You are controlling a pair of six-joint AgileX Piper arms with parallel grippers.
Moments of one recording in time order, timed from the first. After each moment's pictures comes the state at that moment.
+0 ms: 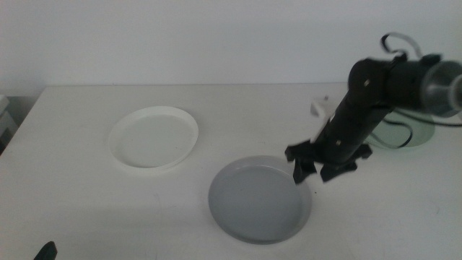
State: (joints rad) left arm -0.05 -0.01 0.03 -0.25 0.25 0.27; right arm 0.37 1.92 -1.34 0.27 0.88 0.04
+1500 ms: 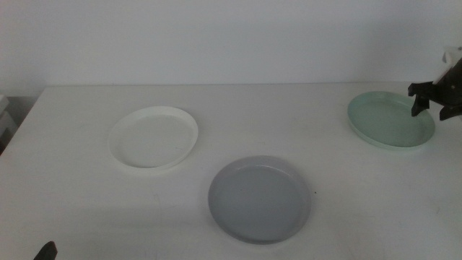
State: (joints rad) left arm -0.04 -0.01 0.03 -0.25 0.25 0.27; right arm -0.21 2.34 -1.99 0.10 0.92 -0.02
